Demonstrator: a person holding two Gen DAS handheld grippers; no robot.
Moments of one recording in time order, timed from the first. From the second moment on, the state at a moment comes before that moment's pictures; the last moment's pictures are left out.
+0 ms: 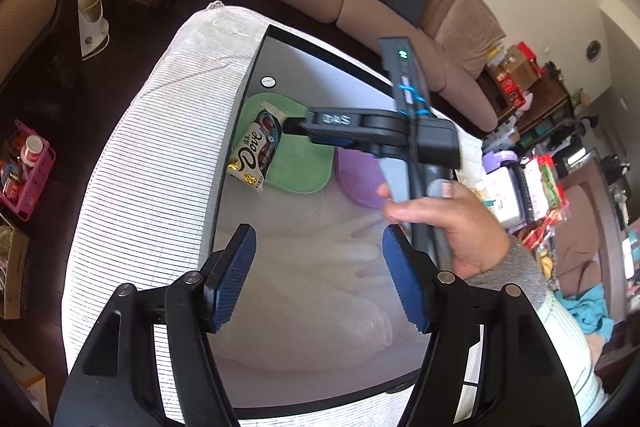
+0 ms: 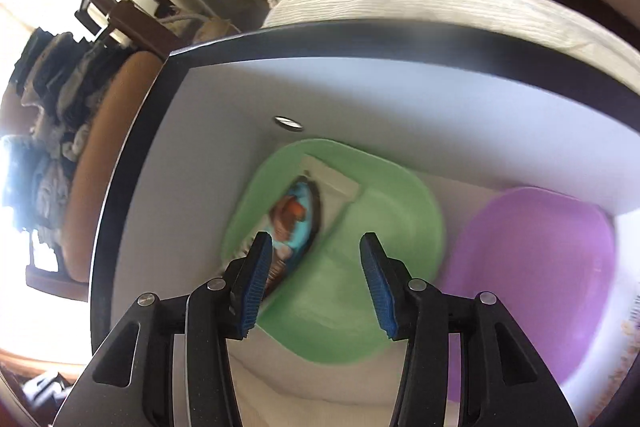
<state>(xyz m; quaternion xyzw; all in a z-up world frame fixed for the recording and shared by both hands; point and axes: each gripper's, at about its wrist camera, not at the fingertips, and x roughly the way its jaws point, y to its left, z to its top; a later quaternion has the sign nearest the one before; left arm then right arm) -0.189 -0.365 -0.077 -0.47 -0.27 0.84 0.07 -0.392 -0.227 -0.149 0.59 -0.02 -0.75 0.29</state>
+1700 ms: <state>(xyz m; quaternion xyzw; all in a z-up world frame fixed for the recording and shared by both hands) -0.189 -0.362 -0.085 -0.47 -0.26 0.84 0.08 -0.400 -0.246 -0.152 0.57 -0.02 -0.76 0.31</state>
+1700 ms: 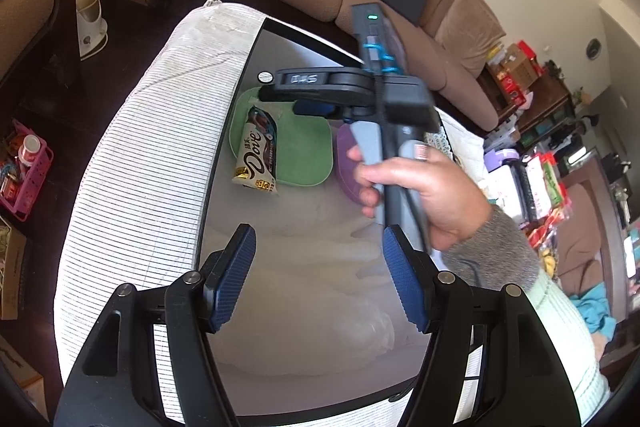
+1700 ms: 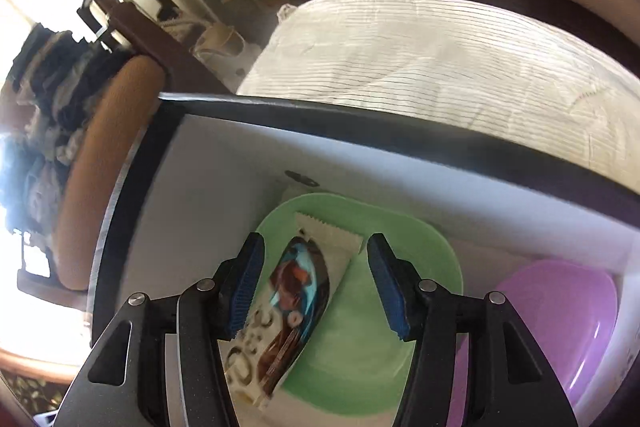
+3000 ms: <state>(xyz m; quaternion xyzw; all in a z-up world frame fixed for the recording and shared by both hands) -0.179 -0.304 -0.070 -0.48 -0.22 0.84 0.13 -0.288 -0.094 -0.033 0.49 0.07 -0.79 0.37</state>
